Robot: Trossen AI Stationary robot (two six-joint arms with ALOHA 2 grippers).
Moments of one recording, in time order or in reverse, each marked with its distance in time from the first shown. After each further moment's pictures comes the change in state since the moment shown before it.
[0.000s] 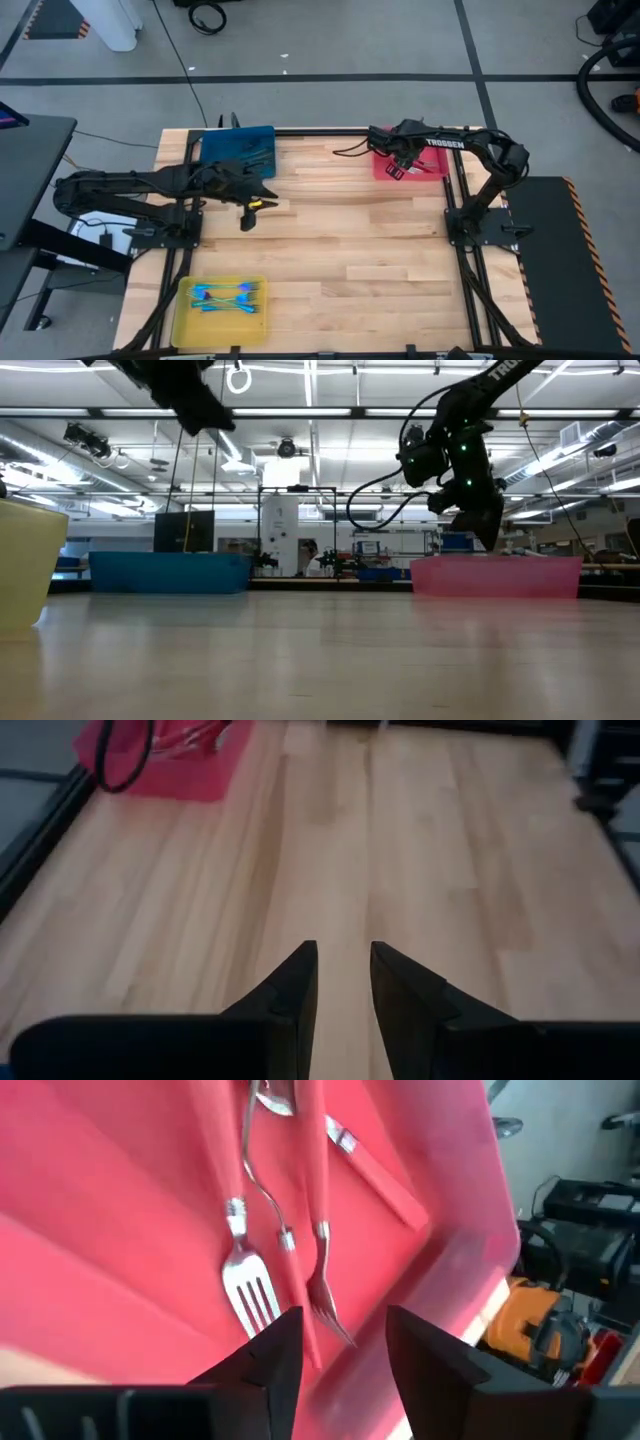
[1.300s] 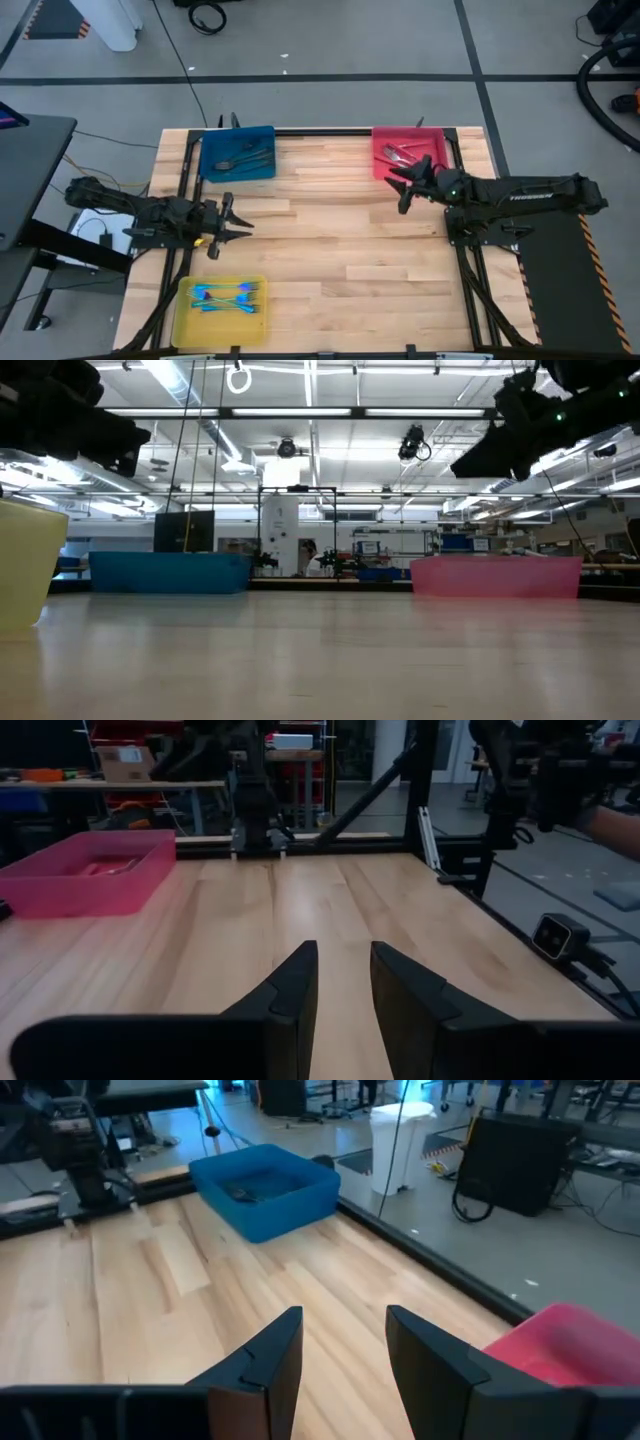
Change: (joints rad) left arm -0.364 -0.752 -0.759 0.533 -0.163 -0.016; right arm 0.496 -1.012 -0.772 1.141 -0.130 -0.043
